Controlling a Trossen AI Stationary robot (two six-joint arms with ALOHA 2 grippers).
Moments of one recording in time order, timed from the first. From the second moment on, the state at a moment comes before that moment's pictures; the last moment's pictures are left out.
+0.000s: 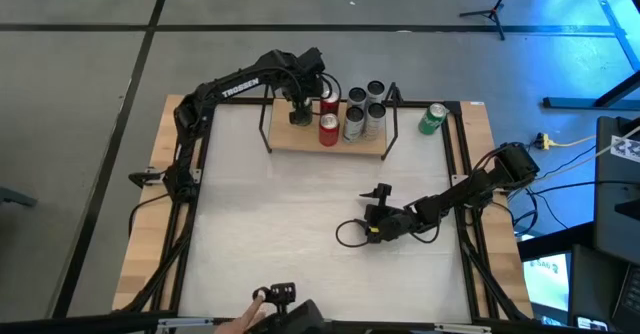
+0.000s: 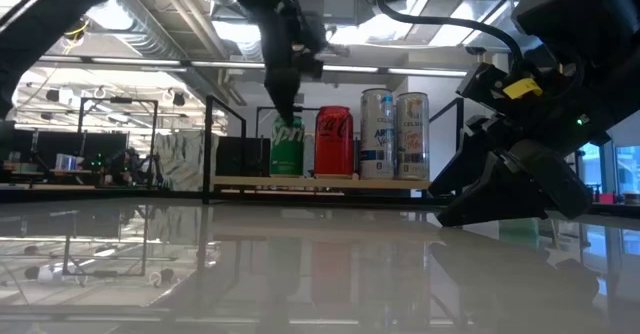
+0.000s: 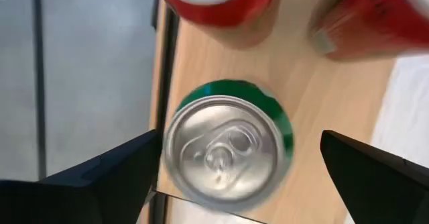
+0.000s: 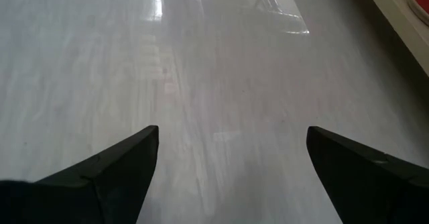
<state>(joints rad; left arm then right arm) 0.60 2.05 1.99 -1.19 -0.09 0.47 0.42 1.68 0.53 0.30 0.64 0.21</state>
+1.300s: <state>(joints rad) 0.04 1.34 0.65 0.23 -0.17 0.09 0.40 1.46 0.84 -0.65 0.84 0.42</state>
